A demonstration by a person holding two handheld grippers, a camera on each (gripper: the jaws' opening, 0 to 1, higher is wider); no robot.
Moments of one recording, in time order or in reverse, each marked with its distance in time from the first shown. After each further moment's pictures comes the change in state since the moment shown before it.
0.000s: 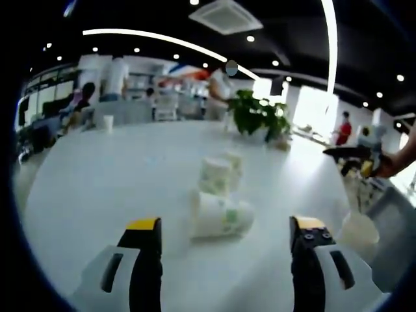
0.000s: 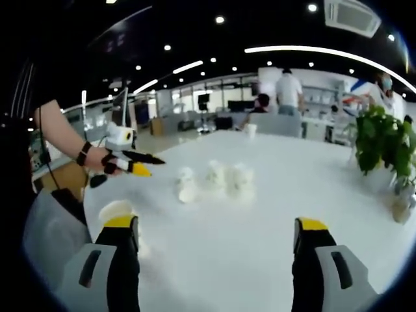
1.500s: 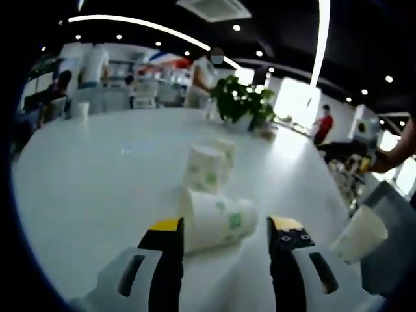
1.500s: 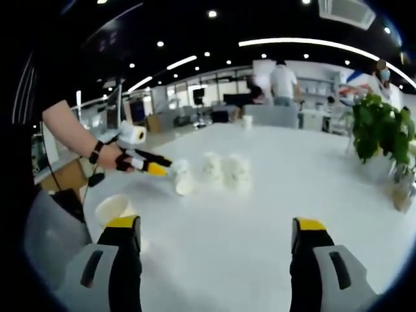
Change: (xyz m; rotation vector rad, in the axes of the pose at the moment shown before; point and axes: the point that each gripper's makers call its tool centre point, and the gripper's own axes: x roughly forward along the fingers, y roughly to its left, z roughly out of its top) left arm 0.042 0.000 -0.014 -0.005 0.075 -0.148; right arm 0.000 -0.004 -0.016 0.044 0.039 -0.015
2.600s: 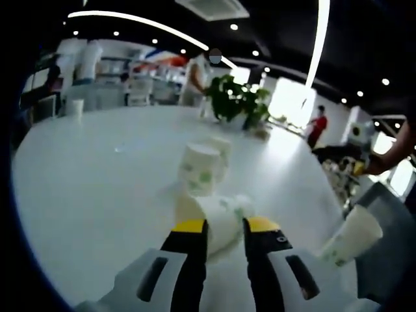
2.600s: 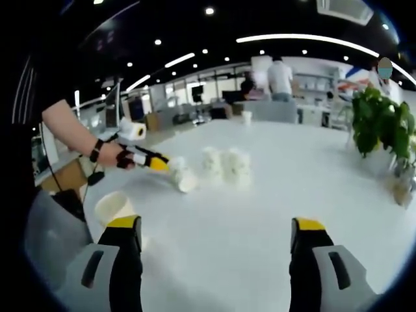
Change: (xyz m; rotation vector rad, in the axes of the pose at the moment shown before) left arm -0.001 -0.010 0.001 -0.011 0.012 -0.046; right arm 0.001 0.001 -0.009 0.012 0.024 0.001
